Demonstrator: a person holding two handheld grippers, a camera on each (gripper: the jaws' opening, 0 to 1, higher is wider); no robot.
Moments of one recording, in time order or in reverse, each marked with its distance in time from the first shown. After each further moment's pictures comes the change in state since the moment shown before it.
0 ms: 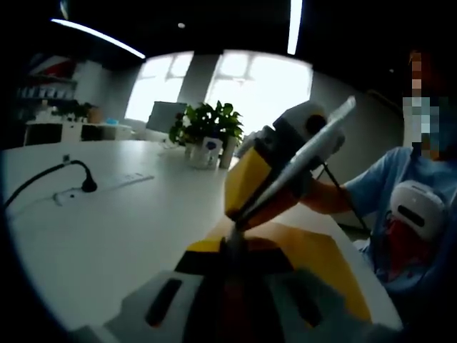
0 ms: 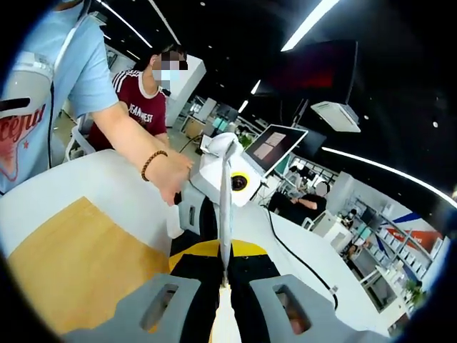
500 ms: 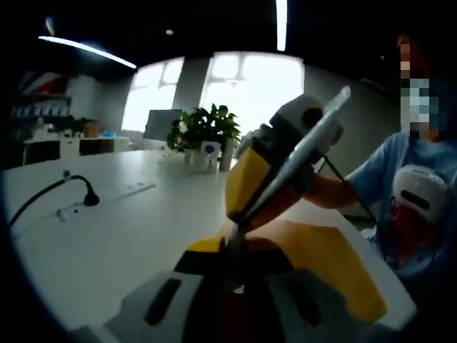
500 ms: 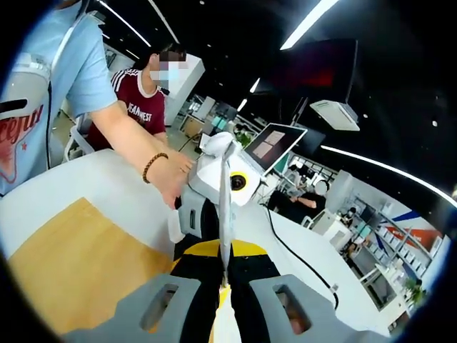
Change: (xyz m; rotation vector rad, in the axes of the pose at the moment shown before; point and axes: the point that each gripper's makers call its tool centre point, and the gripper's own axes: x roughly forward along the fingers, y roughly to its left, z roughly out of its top) left arm -0.004 0.008 0.003 0.105 -0.012 0.004; right arm 0.002 -0.003 -0.003 0.009 0.007 -0.003
